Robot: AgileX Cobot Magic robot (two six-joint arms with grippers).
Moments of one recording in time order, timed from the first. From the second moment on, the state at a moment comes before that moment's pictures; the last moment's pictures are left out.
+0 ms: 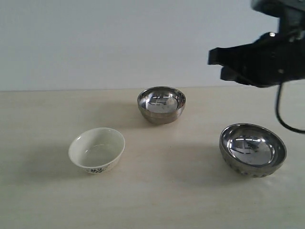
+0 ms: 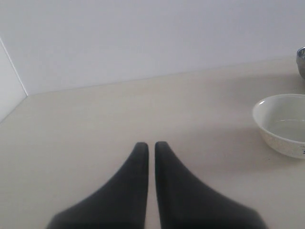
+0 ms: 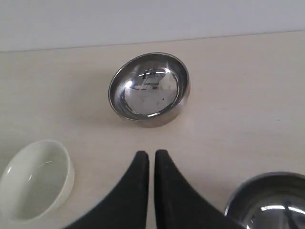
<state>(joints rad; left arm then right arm) 0.05 0.00 0.00 0.05 0.26 0.09 0.36 1.39 -0.99 0.41 0.30 -0.09</state>
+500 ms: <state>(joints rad) 0.05 0.00 0.00 0.05 0.26 0.09 0.37 2.07 -1.70 0.31 0.57 0.01</state>
